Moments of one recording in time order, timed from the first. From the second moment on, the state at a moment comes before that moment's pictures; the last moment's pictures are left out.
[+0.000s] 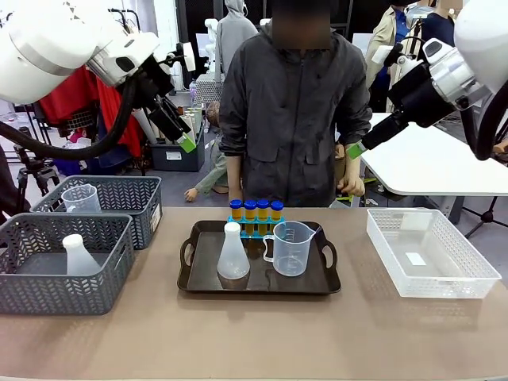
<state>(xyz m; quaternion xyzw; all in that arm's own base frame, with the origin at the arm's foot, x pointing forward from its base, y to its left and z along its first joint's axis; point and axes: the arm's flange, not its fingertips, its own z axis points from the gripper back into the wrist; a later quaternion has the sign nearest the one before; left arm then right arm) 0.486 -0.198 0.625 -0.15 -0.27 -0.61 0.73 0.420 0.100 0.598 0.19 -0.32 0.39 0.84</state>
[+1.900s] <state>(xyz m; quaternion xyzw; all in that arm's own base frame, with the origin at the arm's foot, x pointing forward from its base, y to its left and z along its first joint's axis) 0.486 -0.198 0.625 -0.15 -0.27 -0.61 0.73 0.420 0.100 0.598 0.19 -0.32 0.39 0.84</state>
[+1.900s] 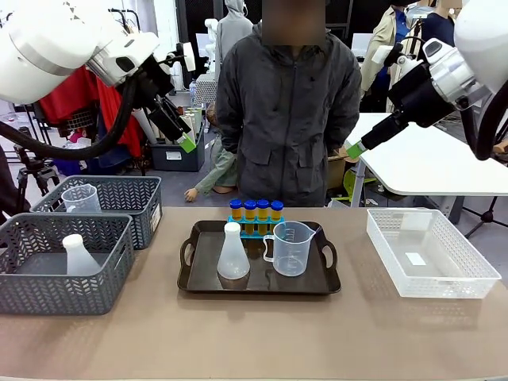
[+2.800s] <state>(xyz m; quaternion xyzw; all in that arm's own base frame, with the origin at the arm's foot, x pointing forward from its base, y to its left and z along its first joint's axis) 0.486 -0.198 0.625 -0.15 -0.27 -0.61 0.73 0.420 0.100 0.598 0.19 -0.32 0.39 0.84</state>
